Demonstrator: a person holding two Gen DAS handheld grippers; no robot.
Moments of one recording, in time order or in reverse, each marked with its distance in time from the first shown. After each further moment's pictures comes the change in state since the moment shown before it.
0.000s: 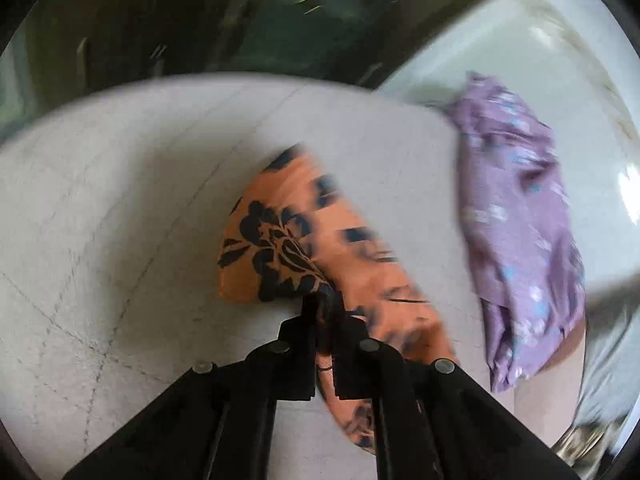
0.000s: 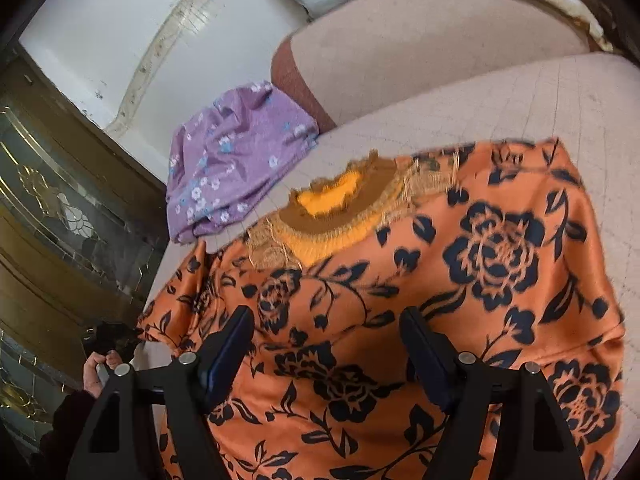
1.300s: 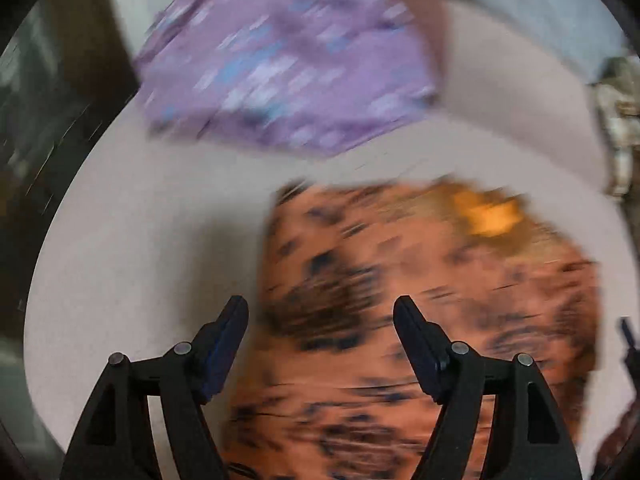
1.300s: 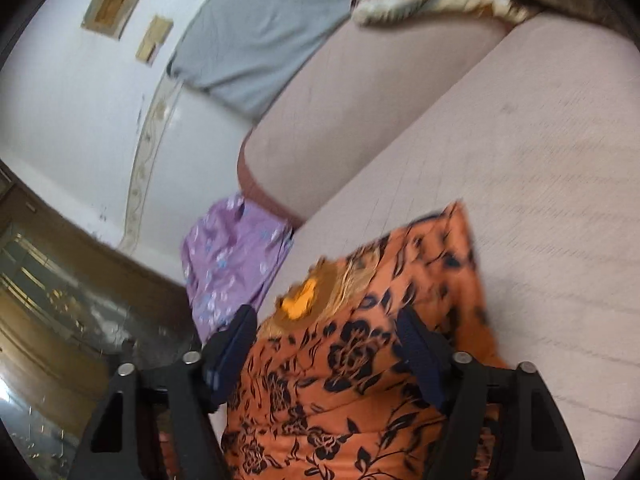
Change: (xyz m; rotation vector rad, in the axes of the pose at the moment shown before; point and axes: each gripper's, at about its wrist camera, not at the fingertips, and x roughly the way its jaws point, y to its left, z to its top) left arm 0.003 -0.286 -0.188 0.935 0.235 0.158; right arm -0.071 -0.096 0.043 0.296 -0.161 0.107
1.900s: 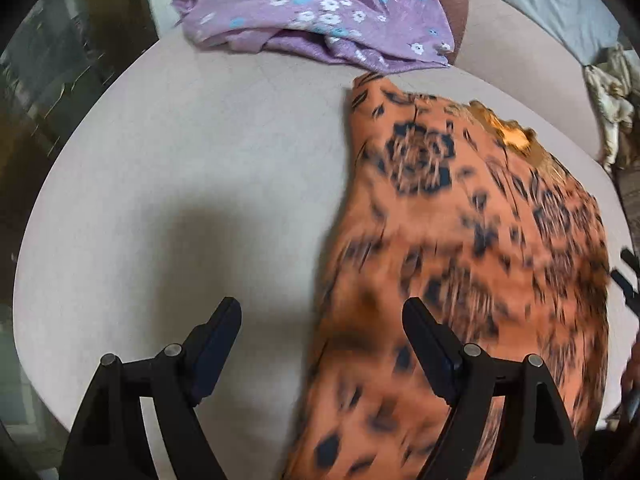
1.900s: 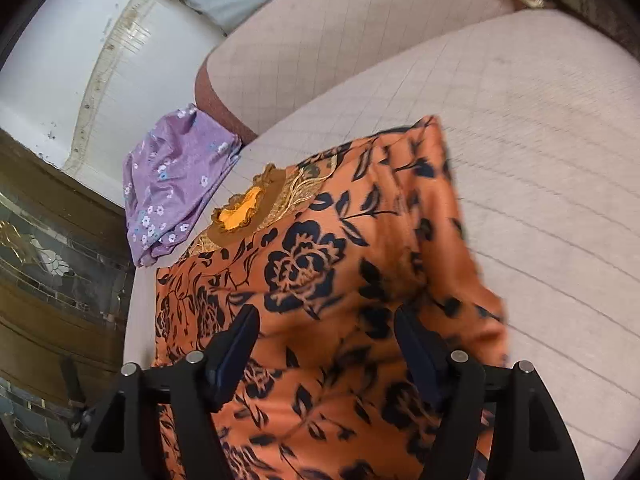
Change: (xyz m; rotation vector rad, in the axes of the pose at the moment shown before) left arm -0.044 0.105 -0.101 0.008 0.052 -0.105; right arm 0.013 0.007 -0.040 -0.136 0.186 -0.246
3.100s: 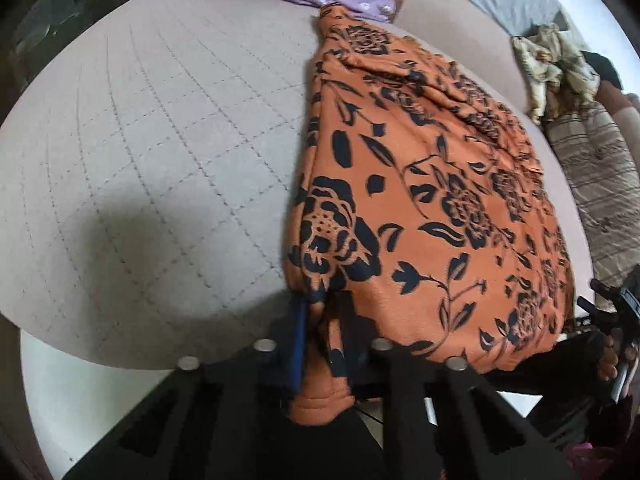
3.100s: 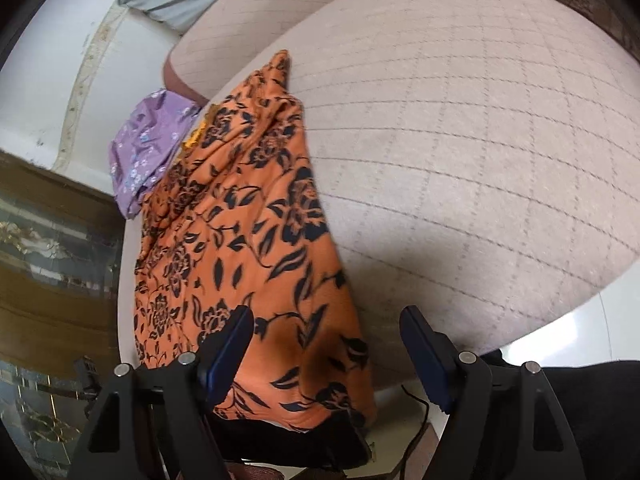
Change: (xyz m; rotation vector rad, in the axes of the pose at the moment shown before) left arm -0.025 0.049 -0.143 0.062 0.057 -0.290; right arm -0.154 -0.099 -0.180 0.154 0.100 -0.071
